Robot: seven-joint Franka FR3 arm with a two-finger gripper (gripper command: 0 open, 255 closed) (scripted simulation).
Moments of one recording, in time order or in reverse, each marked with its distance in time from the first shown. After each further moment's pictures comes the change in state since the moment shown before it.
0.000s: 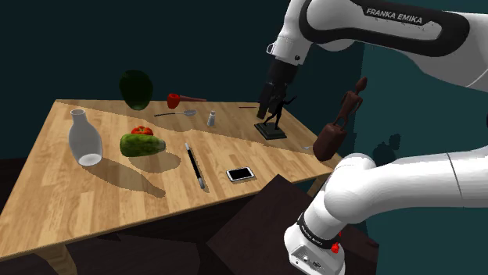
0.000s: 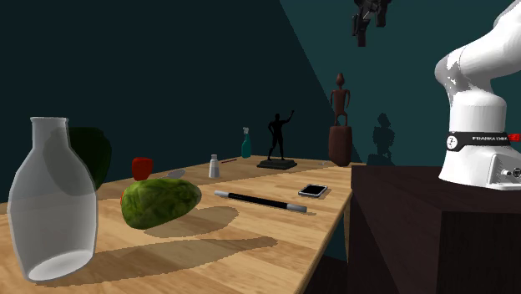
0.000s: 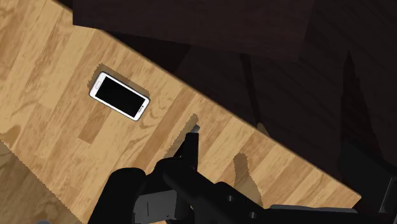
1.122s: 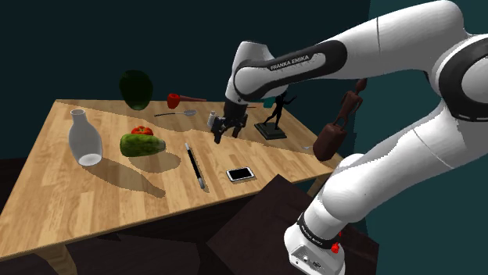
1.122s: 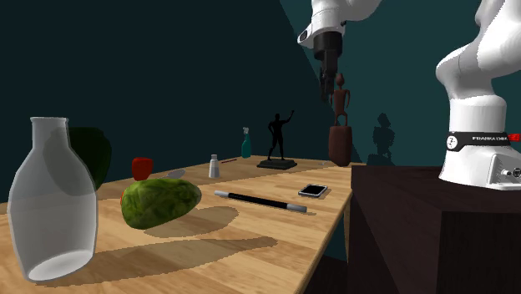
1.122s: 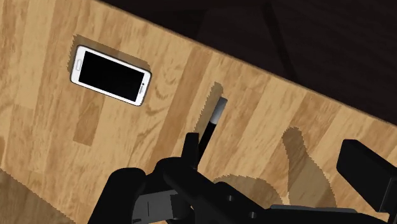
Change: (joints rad) arm -0.042 0.438 0.125 -0.102 0.009 0.584 0.211
